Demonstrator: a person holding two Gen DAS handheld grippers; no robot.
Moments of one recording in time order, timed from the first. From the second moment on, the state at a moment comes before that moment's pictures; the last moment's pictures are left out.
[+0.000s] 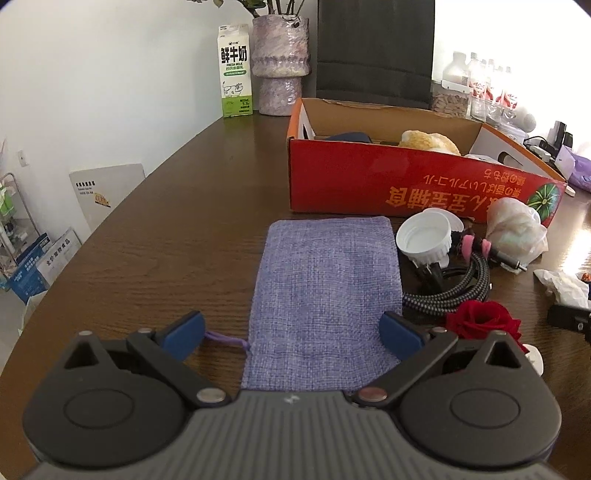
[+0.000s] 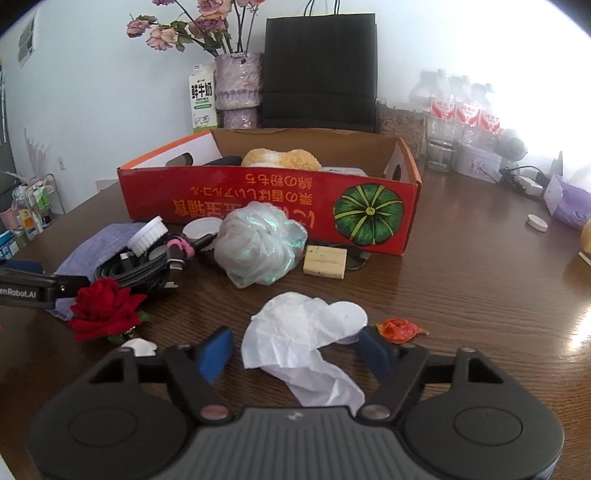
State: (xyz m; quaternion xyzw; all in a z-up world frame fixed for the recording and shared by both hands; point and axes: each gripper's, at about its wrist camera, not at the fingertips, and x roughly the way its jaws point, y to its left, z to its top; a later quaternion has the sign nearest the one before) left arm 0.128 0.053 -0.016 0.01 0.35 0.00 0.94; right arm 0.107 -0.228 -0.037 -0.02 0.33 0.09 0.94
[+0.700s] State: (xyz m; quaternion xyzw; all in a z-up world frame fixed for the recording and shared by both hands) left arm 0.111 0.044 -0.004 0.00 0.32 -0.02 0.95; right arm 0.095 -0.229 -0.029 -0.01 0.30 0.11 0.95
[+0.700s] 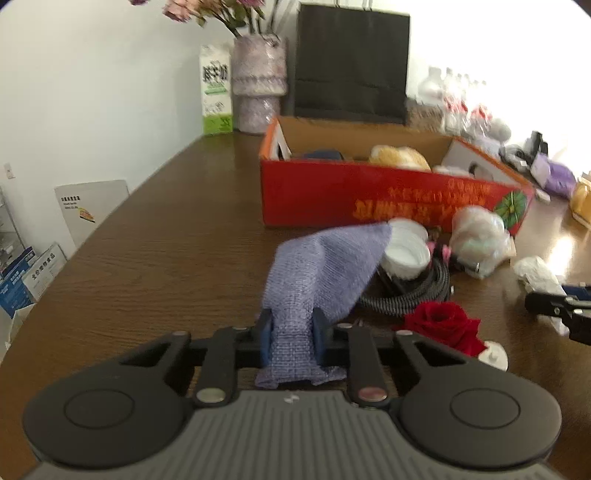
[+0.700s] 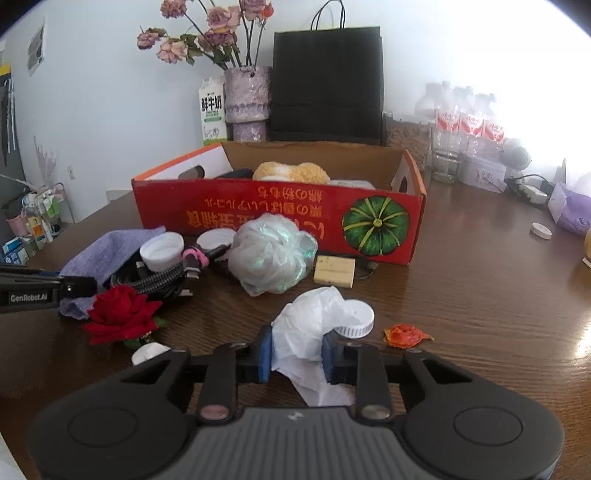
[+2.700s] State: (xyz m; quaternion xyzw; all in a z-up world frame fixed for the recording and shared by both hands) left arm 0.307 -0.022 0.023 -0.03 0.30 0.01 0.95; right arm 0.298 -0.204 -0.004 0.00 0.26 0.06 0.96
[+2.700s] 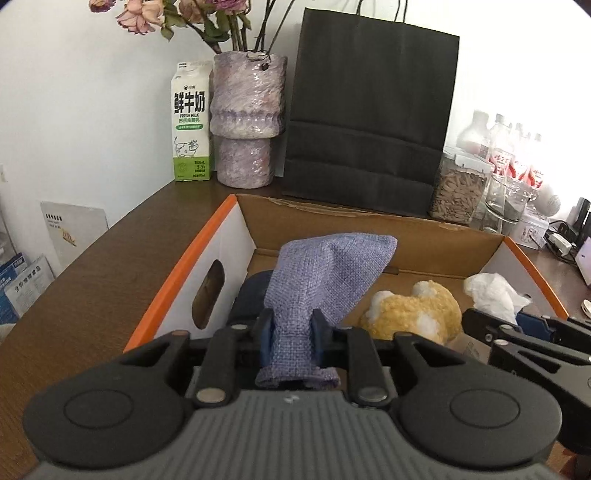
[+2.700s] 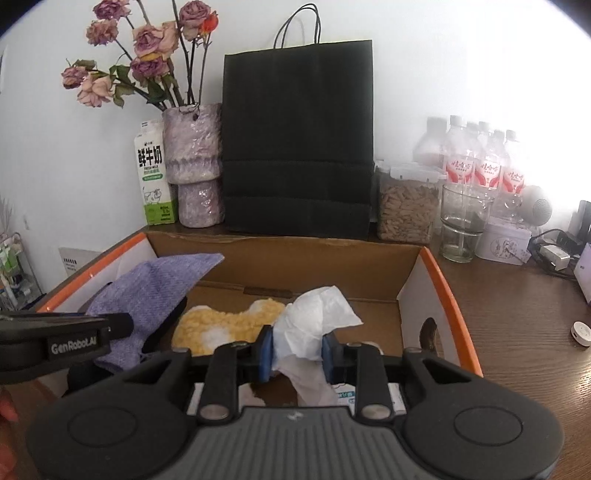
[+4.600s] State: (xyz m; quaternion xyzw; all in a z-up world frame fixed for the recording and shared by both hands) left arm 0.108 0.019 0.031 0.00 0.29 -0.04 0.96; right arm 0.090 -0.239 0.003 -0.07 0.27 0.08 0.96
